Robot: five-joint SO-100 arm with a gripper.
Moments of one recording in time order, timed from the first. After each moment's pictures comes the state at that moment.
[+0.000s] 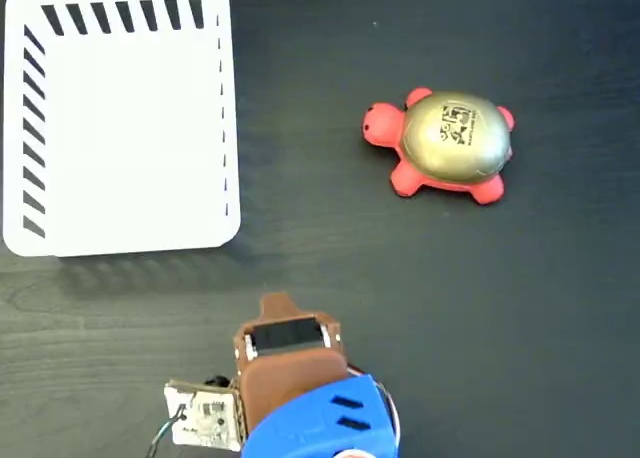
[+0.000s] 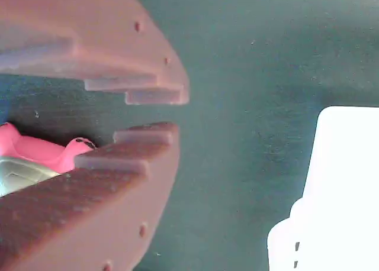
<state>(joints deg) -4.7 186.0 167.9 71.8 2.0</state>
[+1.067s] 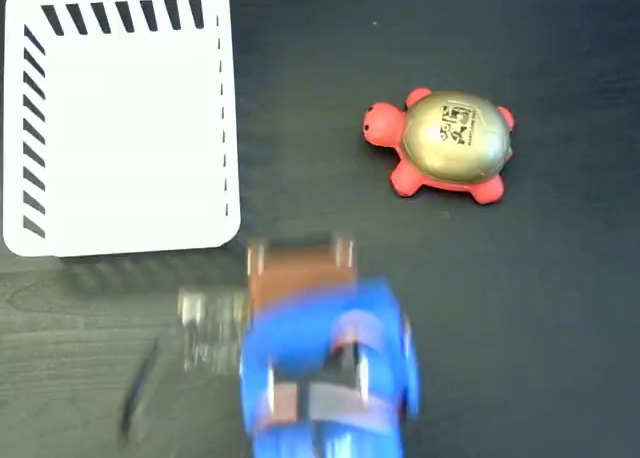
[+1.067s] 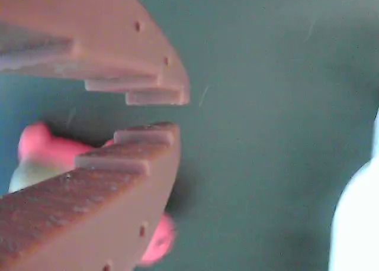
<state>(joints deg) 4.1 139.7 142.5 64.9 -2.9</state>
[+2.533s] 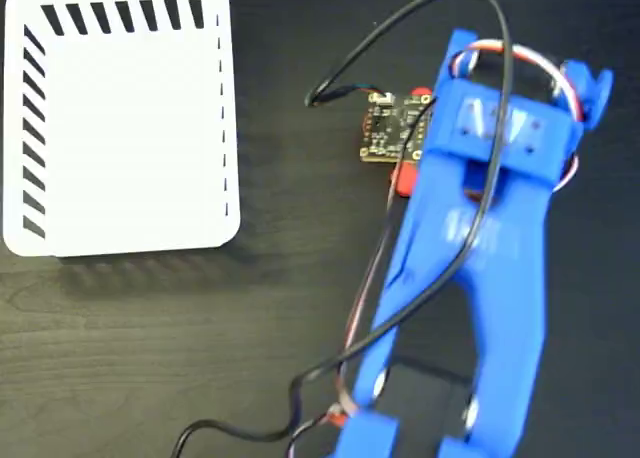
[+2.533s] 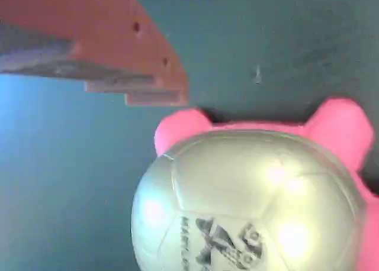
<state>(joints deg) 27.9 75.2 82.1 84.3 -12.7</state>
